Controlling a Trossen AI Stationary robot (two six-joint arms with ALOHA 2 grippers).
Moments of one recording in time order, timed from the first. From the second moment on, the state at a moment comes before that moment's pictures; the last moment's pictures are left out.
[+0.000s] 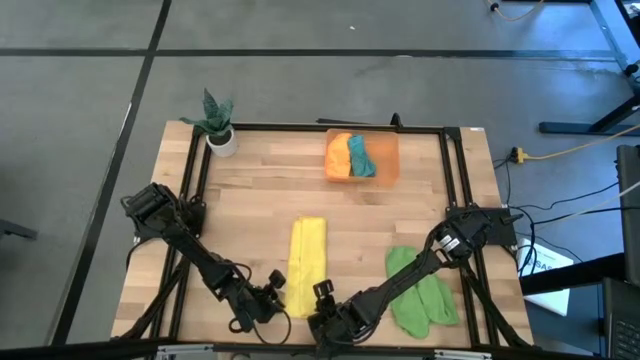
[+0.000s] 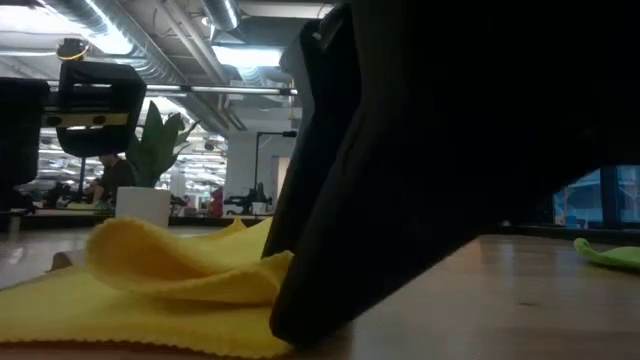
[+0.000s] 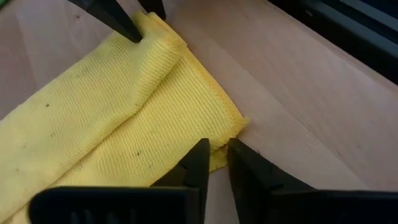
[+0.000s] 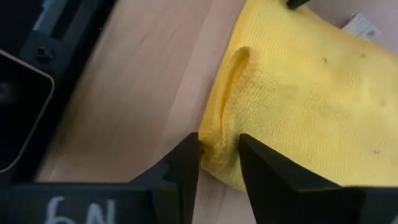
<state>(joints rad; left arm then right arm) -0.77 1.84 0.79 0.21 -0.34 0.06 0.63 2.37 1.86 -0.62 0.31 0.18</state>
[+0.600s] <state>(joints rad) -0.77 1.82 0.79 0.19 -0.36 -0.03 0.63 2.38 1.87 -0.63 0.31 0.23</state>
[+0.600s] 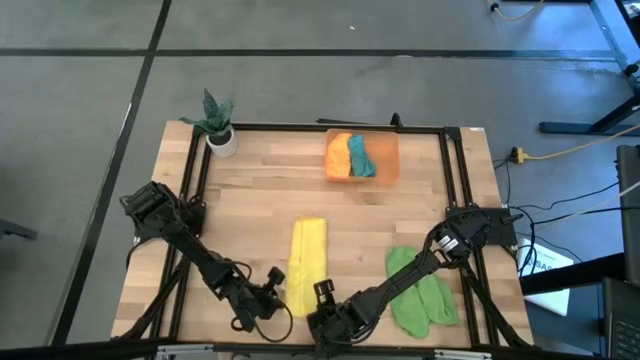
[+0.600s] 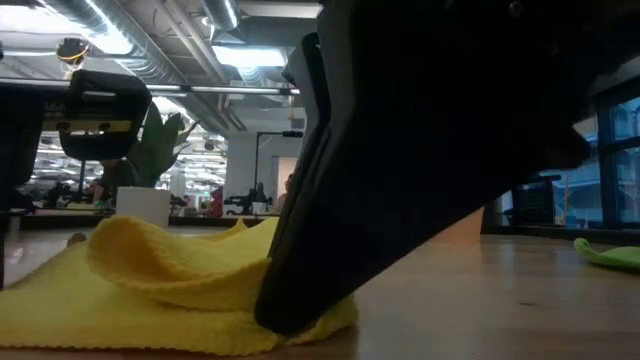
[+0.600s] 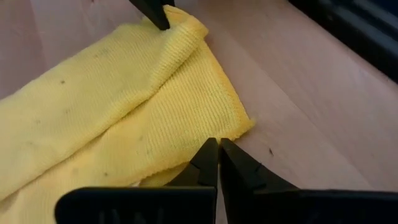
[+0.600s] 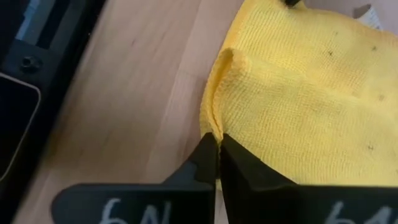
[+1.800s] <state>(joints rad) -0.73 1.75 1.05 -0.35 -0.50 -0.62 0.59 2.35 1.99 -0.85 0.45 0.56</state>
